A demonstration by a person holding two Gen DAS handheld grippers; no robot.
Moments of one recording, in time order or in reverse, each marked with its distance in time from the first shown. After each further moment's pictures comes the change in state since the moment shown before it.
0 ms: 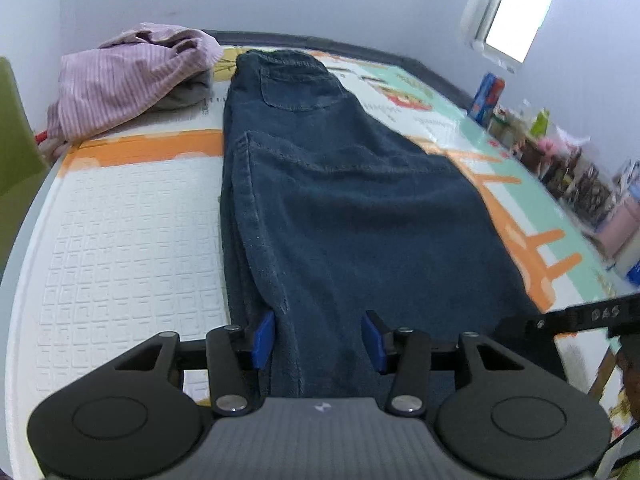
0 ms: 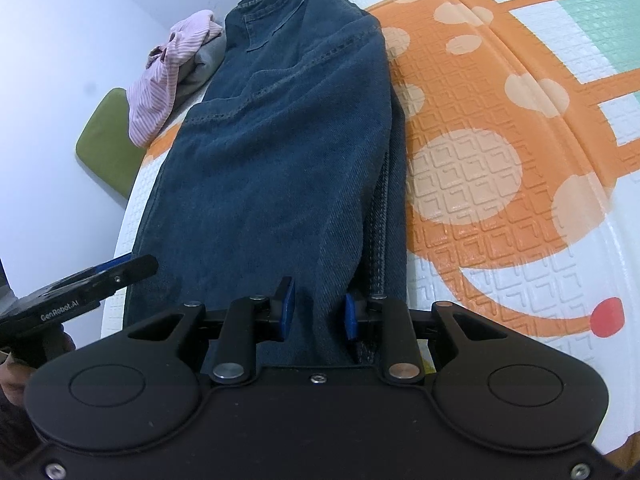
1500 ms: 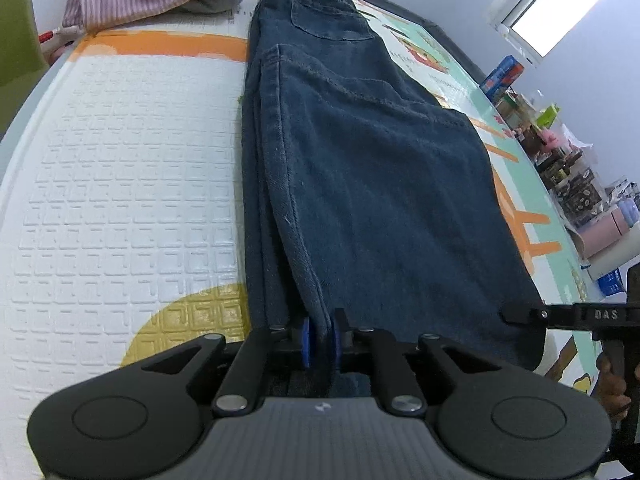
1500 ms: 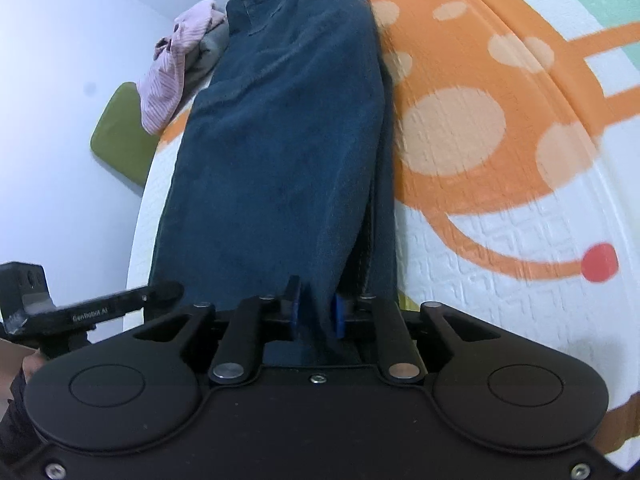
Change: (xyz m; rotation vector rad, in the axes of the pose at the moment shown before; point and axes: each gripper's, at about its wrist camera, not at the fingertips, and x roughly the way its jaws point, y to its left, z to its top) left arm -0.002 0.031 -0.027 -0.196 0.180 -0.119; right arm -0.016 -0.015 -0.019 0.056 0.071 0.086
